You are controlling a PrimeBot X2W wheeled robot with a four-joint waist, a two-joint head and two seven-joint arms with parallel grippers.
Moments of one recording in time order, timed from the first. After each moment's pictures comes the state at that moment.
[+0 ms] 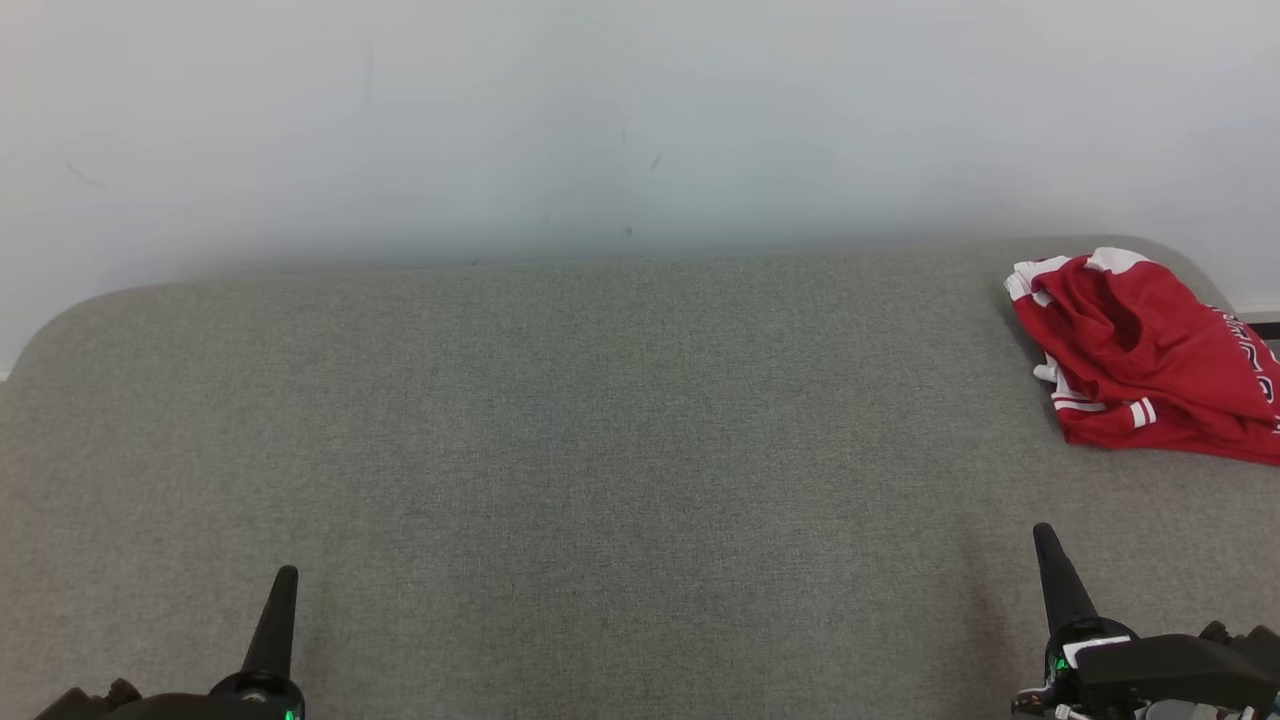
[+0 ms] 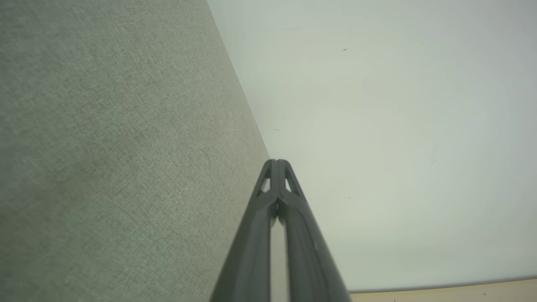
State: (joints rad) left arm -0.06 0.07 0.10 0.24 -1.33 -0.11 0.04; right arm -0.07 -0.07 -0.06 0.24 1.33 0.13 0.03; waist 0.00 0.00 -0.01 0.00
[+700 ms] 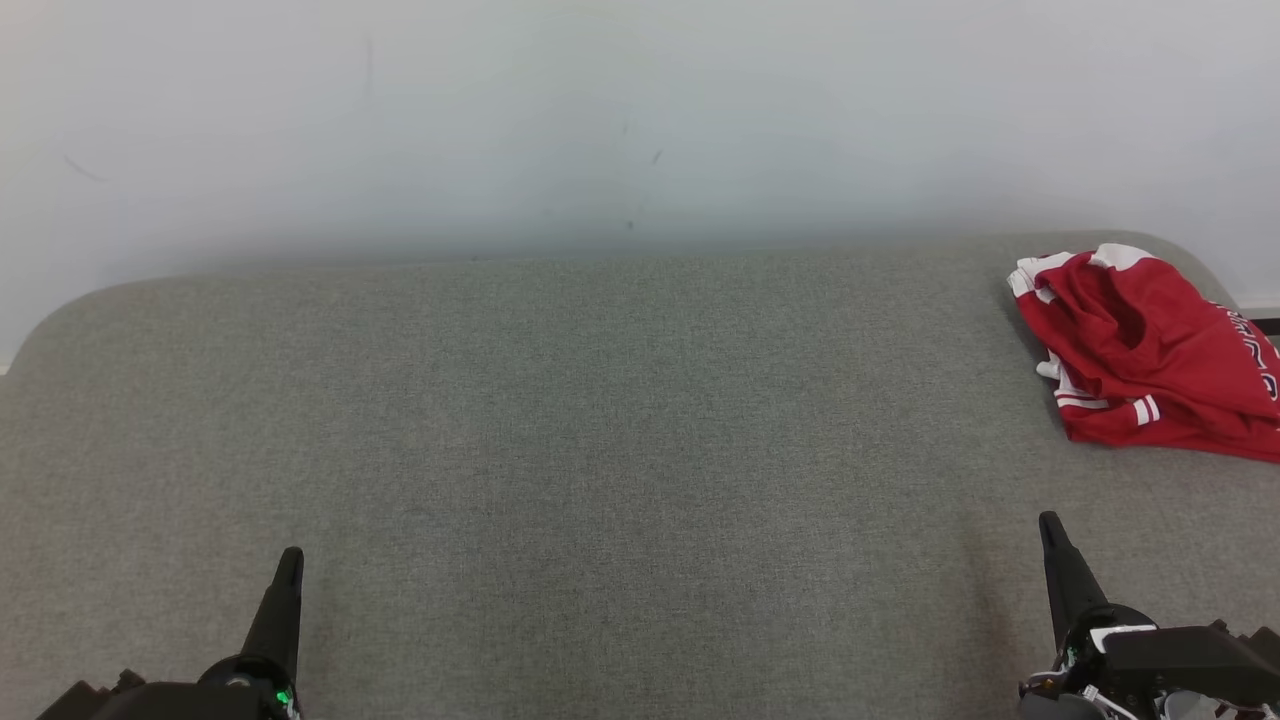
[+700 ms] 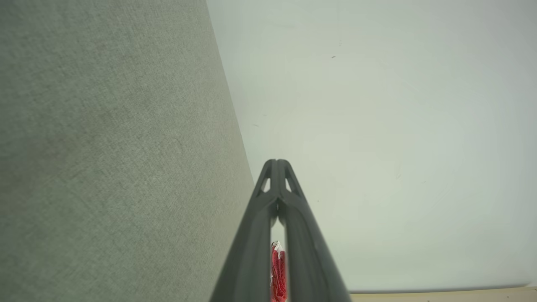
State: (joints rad) left arm -0.09 0.06 0.11 0.24 -1.49 -0.12 0.08; right arm -0.09 -0.06 -0.08 0.24 1.50 0.13 0.07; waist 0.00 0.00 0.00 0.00
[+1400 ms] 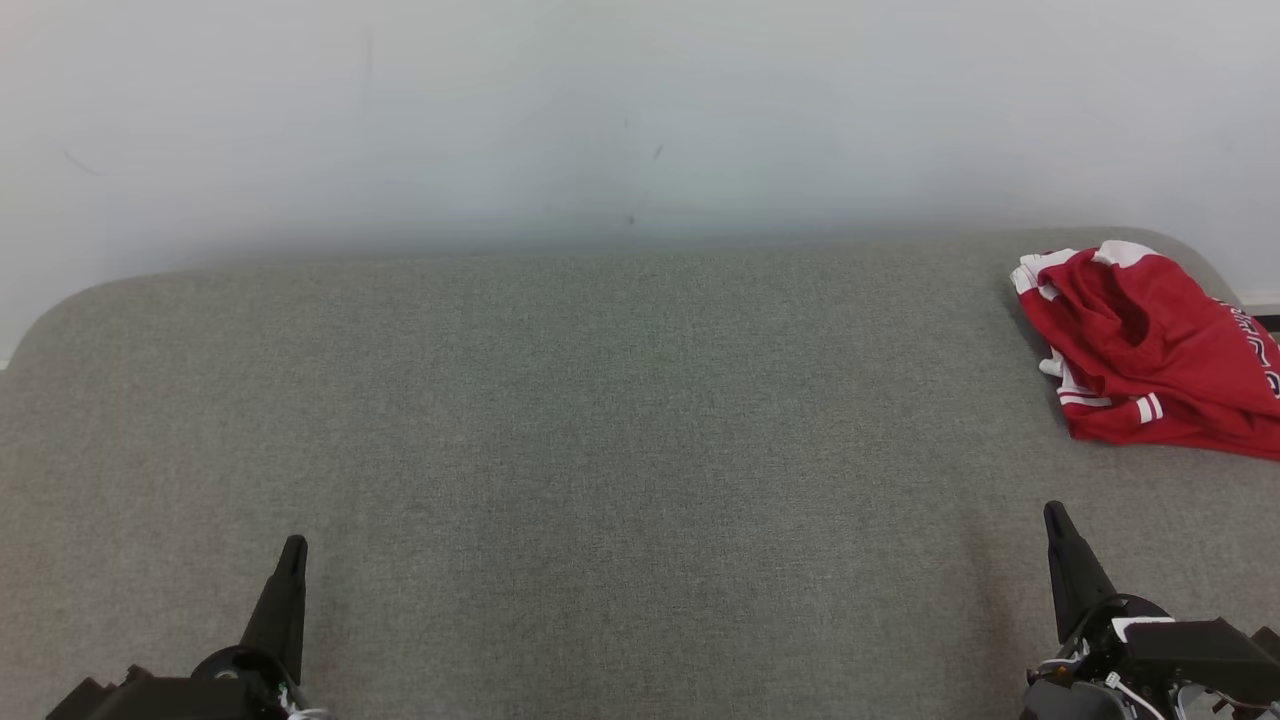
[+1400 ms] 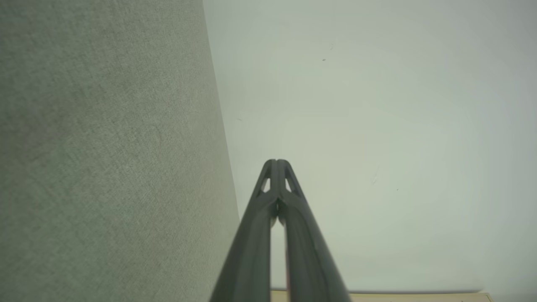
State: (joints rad) left arm -0.10 0.05 0.11 0.24 -1.61 -0.13 0.11; right arm -0.10 -0.06 -0.10 0.24 1.63 0.13 0.10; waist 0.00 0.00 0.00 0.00
